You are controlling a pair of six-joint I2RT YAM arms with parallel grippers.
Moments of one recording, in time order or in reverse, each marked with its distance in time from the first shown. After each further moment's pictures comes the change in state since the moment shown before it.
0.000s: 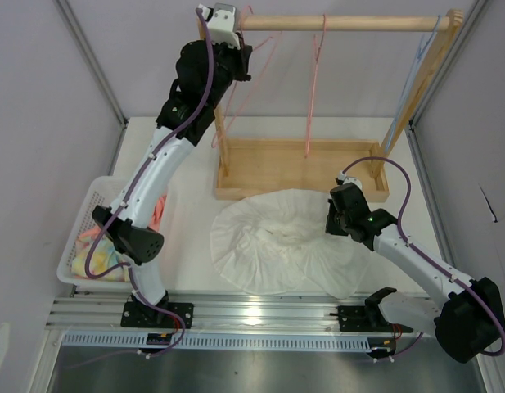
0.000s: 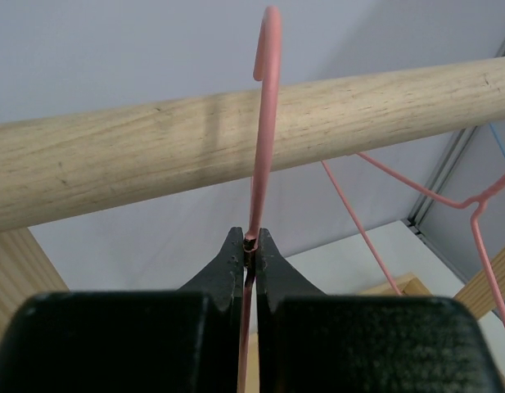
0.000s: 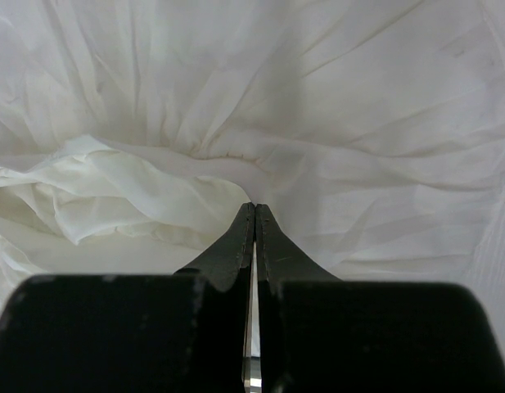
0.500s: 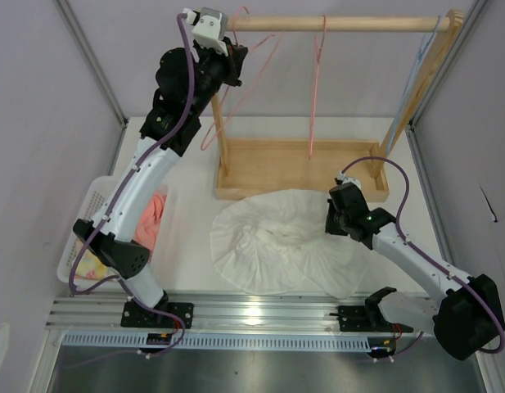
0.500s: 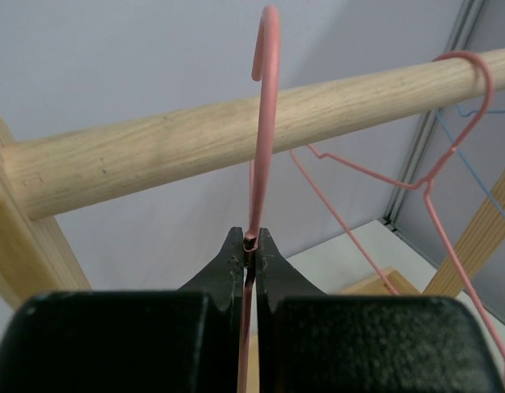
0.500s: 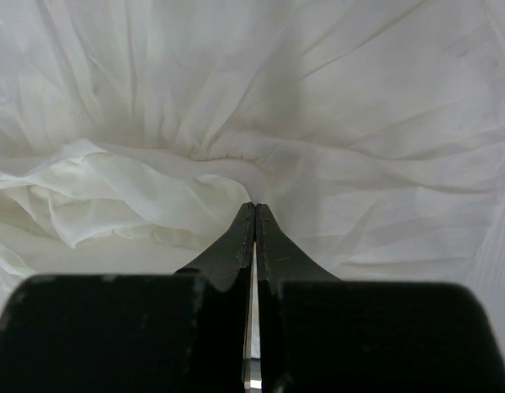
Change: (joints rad) left arm 0.021 -0.137 -0.173 0.089 0.126 0.018; right arm -0.003 0.018 0.000 0.007 -0.003 -0.003
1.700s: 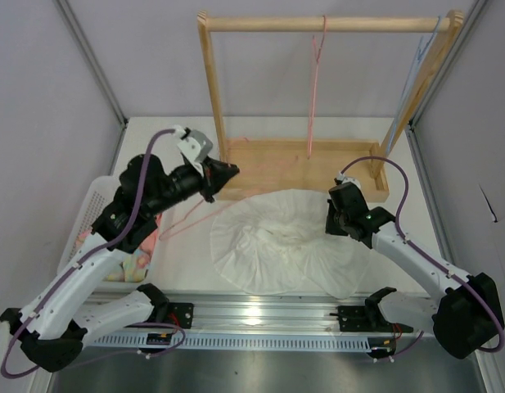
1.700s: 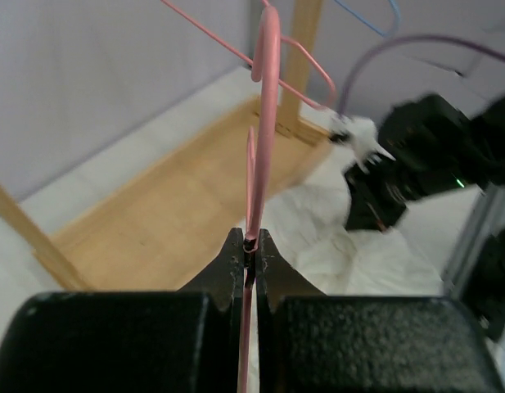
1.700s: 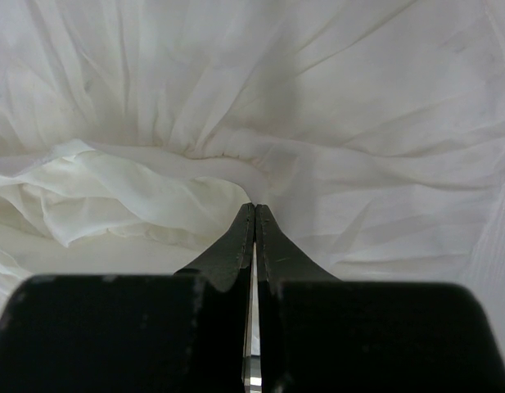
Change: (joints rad) left arm -0.099 -0.743 -0.851 -0.121 0.280 -0.003; right arm -0.002 0.010 0.007 -0.016 0.000 -0.005
